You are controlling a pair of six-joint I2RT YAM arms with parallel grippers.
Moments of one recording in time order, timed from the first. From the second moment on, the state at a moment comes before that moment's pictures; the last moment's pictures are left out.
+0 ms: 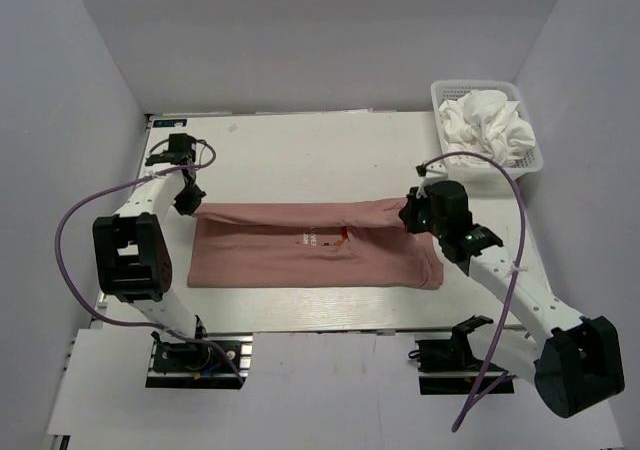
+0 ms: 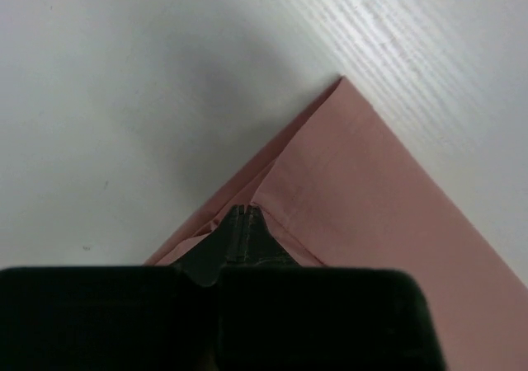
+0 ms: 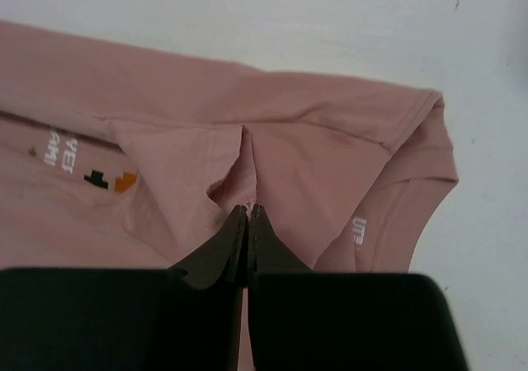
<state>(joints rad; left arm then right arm) 0.04 1.68 1.27 -0.80 -0.37 -0.63 0.41 1.05 0.68 -0.16 -0.01 0.20</state>
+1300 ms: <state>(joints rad) 0.04 1.30 1.06 -0.78 -0.09 -0.67 0.50 1.44 0.67 -0.15 -0.32 0.36</state>
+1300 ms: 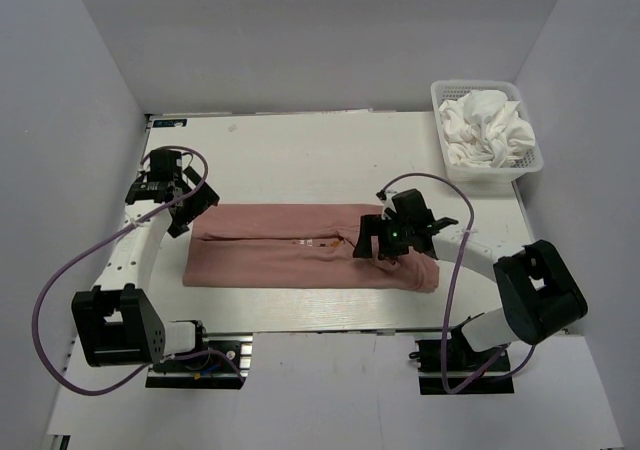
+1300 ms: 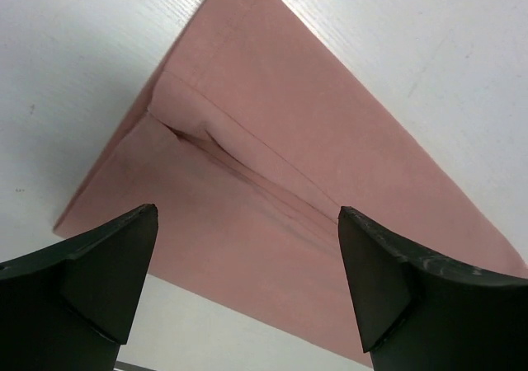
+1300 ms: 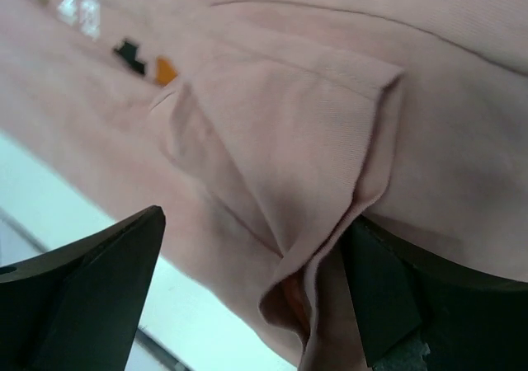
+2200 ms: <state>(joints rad) 0.04 1.29 1.03 -0.75 -0.07 -0.67 0.80 1.30 0.56 -0.04 -0.38 0.15</state>
